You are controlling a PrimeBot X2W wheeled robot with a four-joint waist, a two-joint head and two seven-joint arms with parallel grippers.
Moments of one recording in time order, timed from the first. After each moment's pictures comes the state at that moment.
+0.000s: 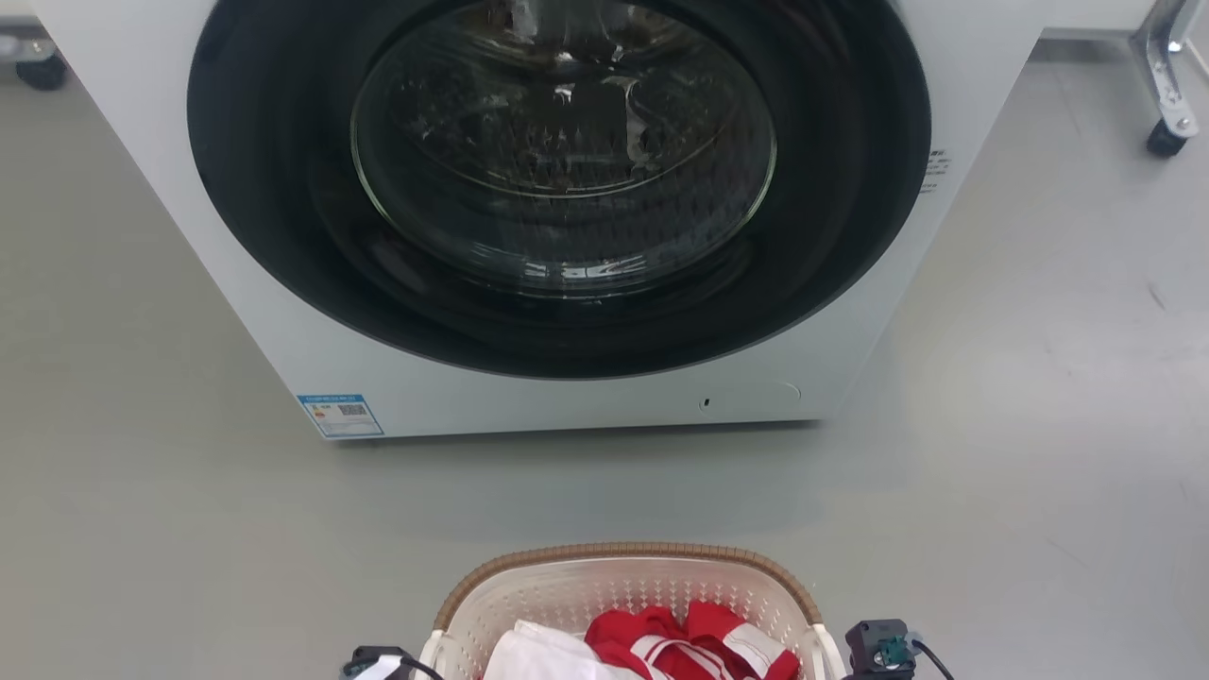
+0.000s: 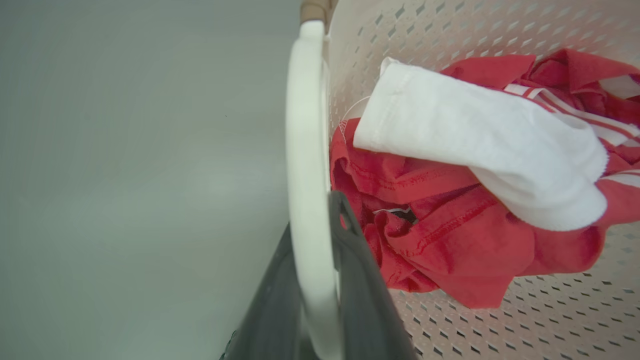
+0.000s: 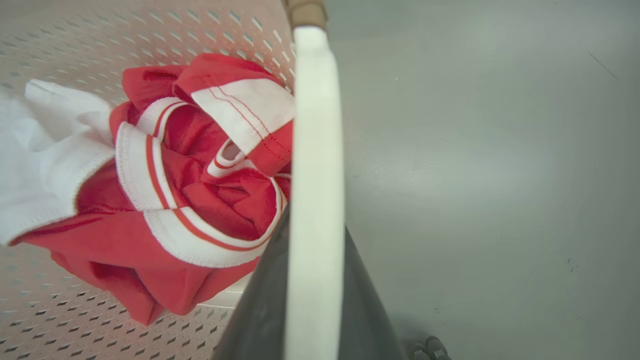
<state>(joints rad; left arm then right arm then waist) -0.40 0.04 -0.72 1.21 -0.77 -0.05 -0.02 -0.41 -0.07 0.95 1.01 0.90 -0.14 0.06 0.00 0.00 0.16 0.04</state>
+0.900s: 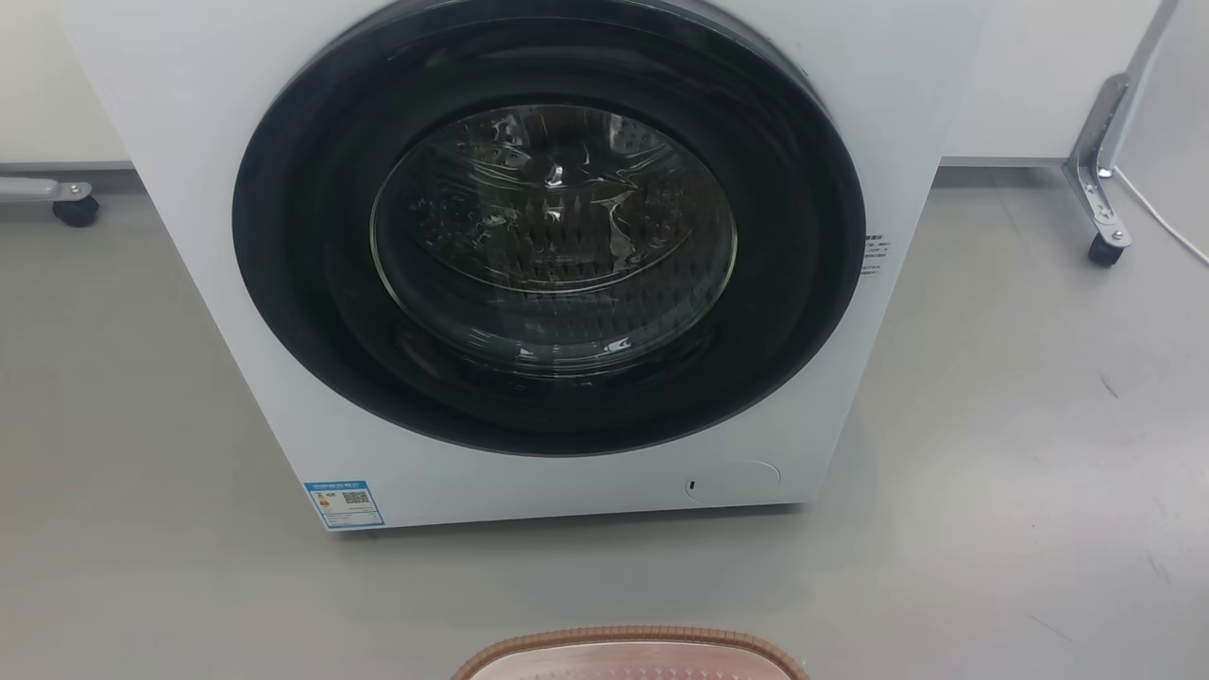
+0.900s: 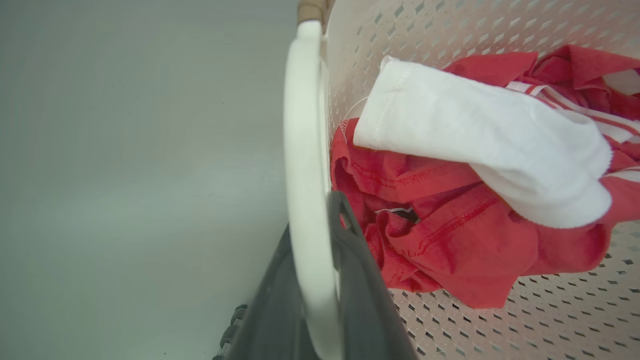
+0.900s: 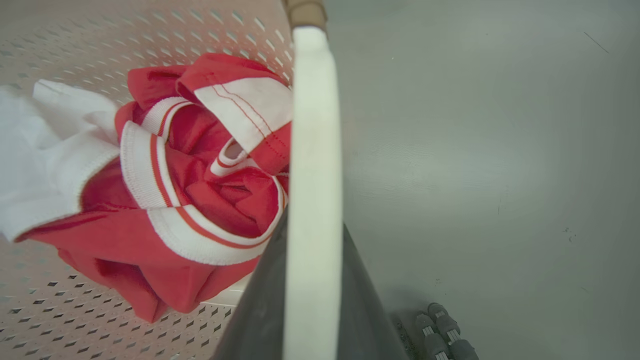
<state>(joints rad) -0.30 0.05 -0.78 1.20 -0.81 -0.04 0.04 -0.33 -0.08 1.05 1.00 1.01 -0.14 0.11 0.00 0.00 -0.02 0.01</state>
